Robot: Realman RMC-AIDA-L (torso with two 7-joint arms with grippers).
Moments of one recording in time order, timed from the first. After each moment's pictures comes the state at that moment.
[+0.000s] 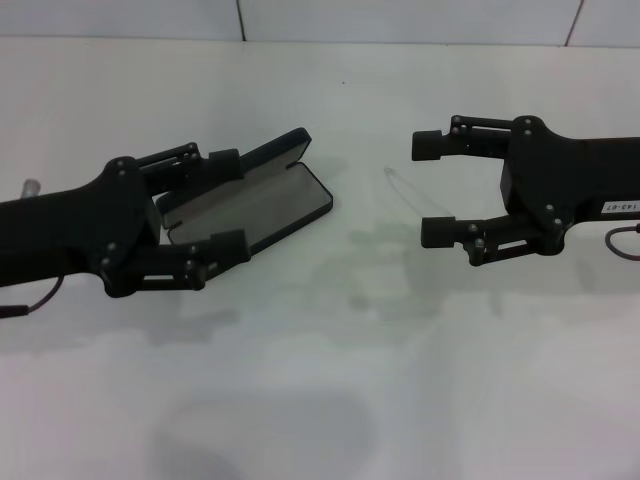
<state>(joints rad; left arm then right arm) -0.49 -1.97 0.74 0.51 1.69 1.99 -1.25 0.63 1.99 -1.00 -0.63 -1.57 -1.82 1.28</state>
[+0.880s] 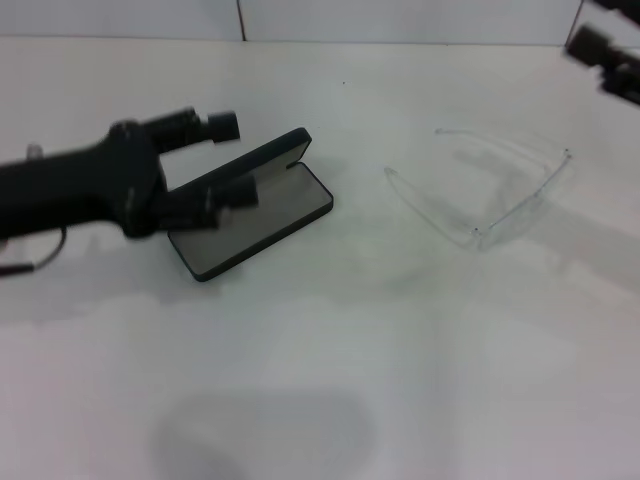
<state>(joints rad) -0.49 -2.00 0.73 0.67 1.70 1.85 -1.40 0.48 2.01 -0.70 -0.53 -1.35 -1.79 1.19</state>
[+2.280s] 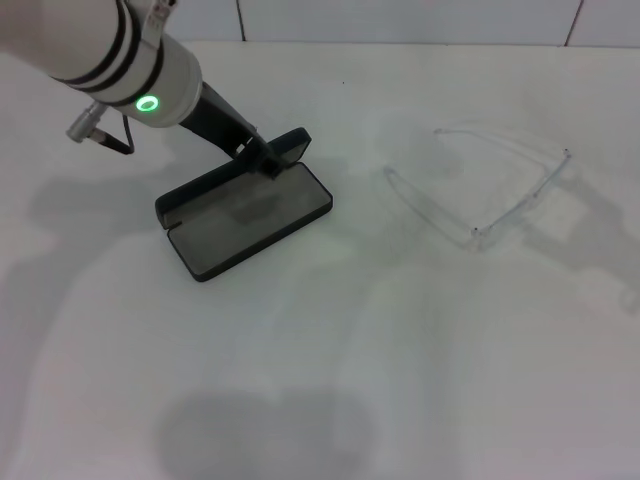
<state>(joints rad) -0.74 -2.09 1.41 1.28 2.63 1.36 -2.55 0.34 1.98 -0.62 -0.43 -1.33 -1.81 1.11</state>
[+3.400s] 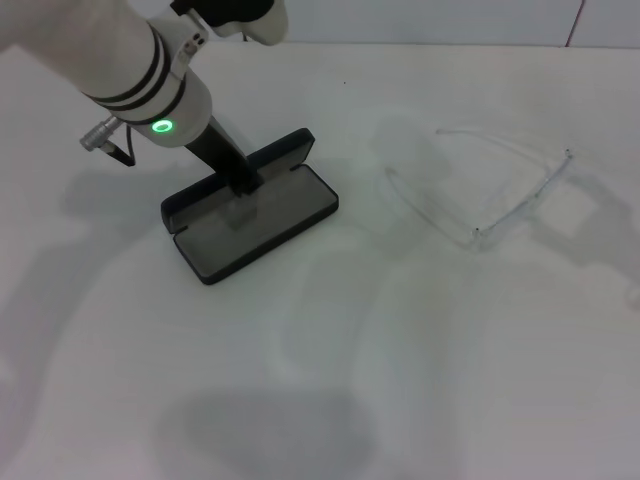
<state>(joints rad) -0.83 -2.09 1.47 1.08 2.71 1.29 -2.50 0.34 1.98 -0.60 -0.39 -1.32 -1.80 1.07</state>
